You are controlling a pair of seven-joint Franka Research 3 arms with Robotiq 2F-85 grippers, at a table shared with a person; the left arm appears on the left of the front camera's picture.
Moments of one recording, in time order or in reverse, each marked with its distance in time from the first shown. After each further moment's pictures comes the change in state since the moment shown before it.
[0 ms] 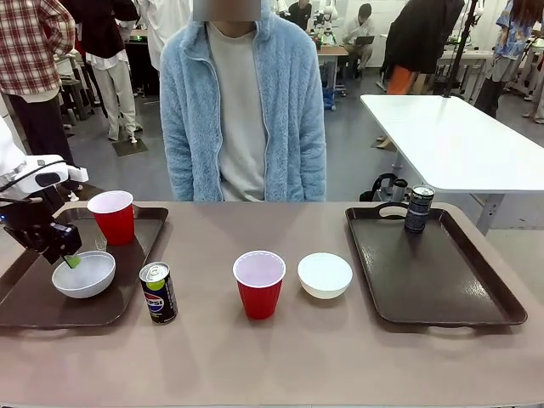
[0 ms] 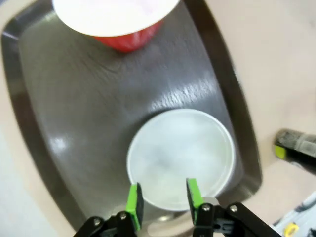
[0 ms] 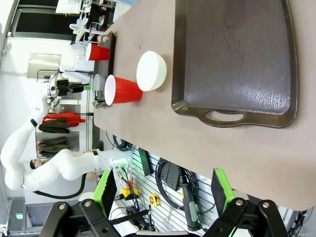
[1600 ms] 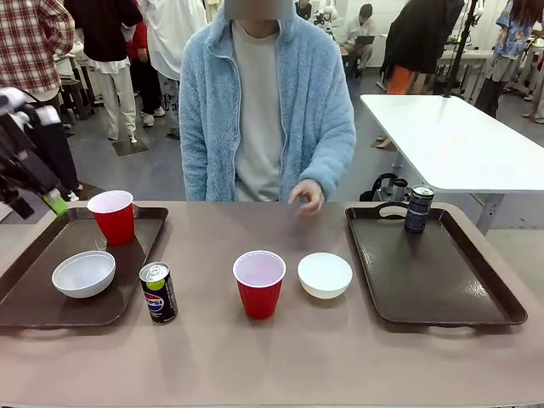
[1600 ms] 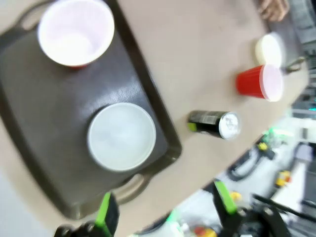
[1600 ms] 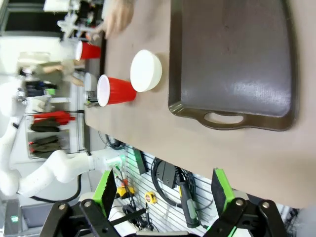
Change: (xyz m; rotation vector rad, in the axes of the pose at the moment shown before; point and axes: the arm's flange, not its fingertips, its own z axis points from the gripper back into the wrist) left arm 0.016 0.039 0.114 -0.374 0.015 -0.021; right arm 0.022 0.027 -0.013 -0.082 0.043 -0.013
